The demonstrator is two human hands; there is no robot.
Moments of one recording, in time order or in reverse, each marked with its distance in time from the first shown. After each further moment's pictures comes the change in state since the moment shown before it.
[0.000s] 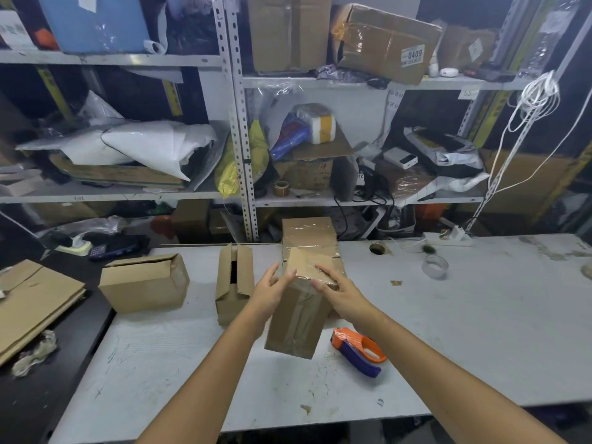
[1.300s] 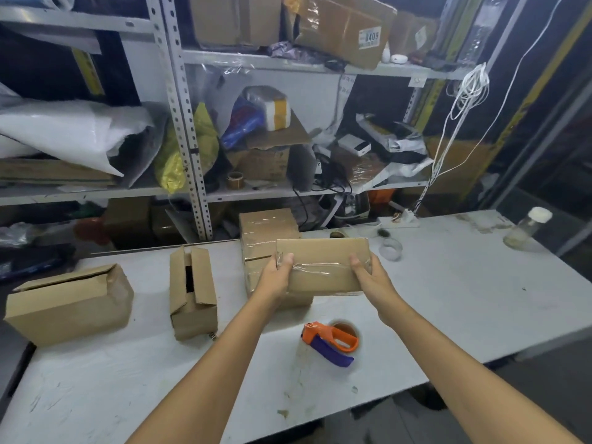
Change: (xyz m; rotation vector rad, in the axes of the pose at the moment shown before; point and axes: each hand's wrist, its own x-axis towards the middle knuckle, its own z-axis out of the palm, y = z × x) left_hand 0.063 0.004 0.055 -0.009 -0.095 0.055; right_hand 0.000 0.033 -0.077 0.174 0.487 0.087
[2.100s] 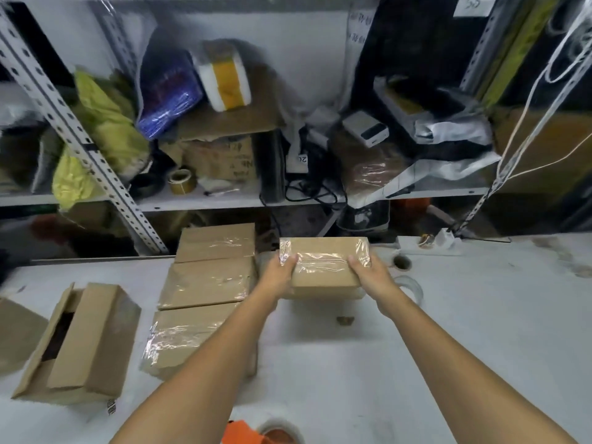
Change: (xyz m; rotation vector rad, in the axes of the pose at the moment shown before) left_hand 0.272 0.017 0.189 0.031 0.139 -0.175; right_hand 0.353 0.068 -0.101 -0.029 -0.219 0.090
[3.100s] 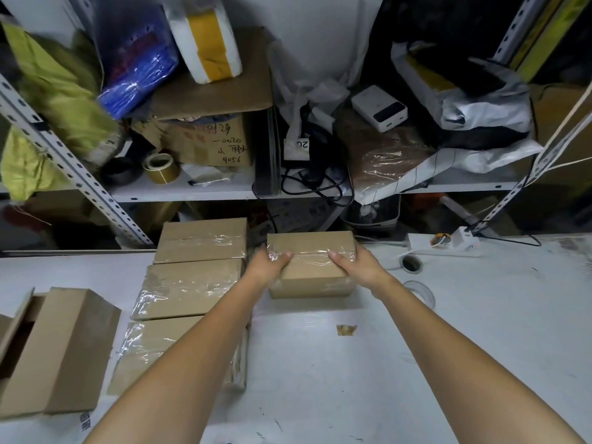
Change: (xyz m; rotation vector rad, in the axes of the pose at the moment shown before) left_hand 0.097 -0.030 -0.010 0.205 0.080 -0.056; right_hand 0.094 0.017 0.014 -0.264 -0.152 0.066
